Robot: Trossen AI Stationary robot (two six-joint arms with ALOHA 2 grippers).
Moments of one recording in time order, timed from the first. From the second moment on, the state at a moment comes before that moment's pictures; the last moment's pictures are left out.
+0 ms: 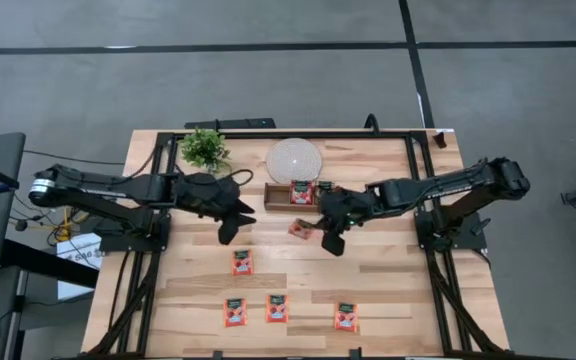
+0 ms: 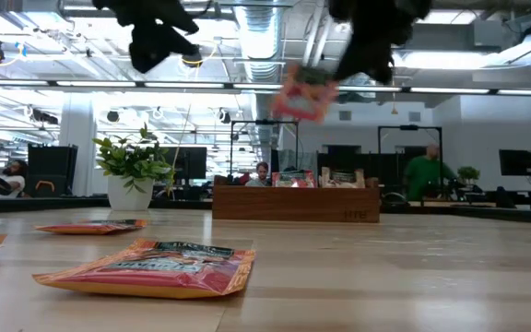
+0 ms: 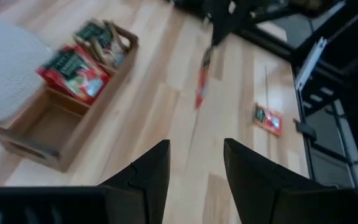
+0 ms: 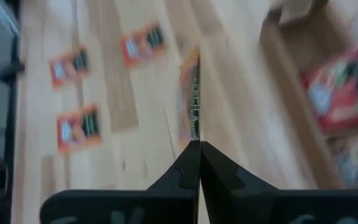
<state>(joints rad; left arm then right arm) -0.03 1.07 0.86 -0.31 0.00 -0.45 0.13 1.43 1.10 -0.53 0.03 0.37</state>
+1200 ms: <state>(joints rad) 0.00 1.34 0.85 0.17 -0.04 -0.32 0.12 1.48 1.18 -0.46 0.08 0.30</state>
